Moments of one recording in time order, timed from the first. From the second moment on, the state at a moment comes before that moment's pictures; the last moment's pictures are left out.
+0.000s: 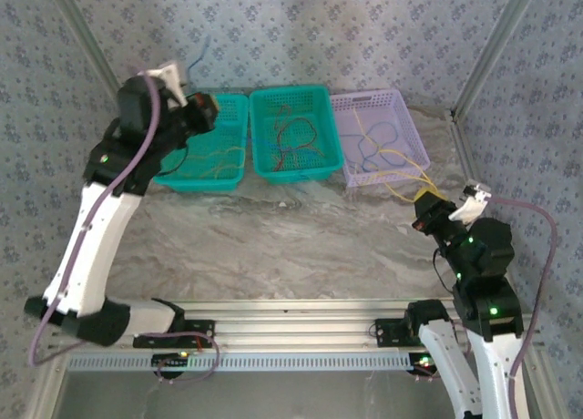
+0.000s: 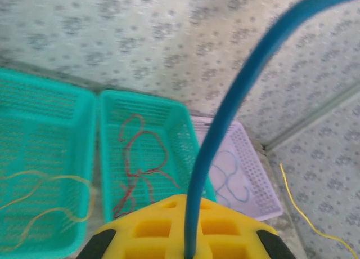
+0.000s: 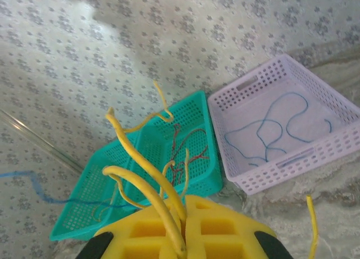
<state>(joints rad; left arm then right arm) -0.44 1.36 1.84 -0.78 -0.02 -0.56 0.13 0.41 0.90 -0.61 -0.09 0.58</state>
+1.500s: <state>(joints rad) -0.75 2.75 2.89 -0.47 -0.02 -0.48 0.18 0.21 1.01 -0.77 -0.08 0.45</state>
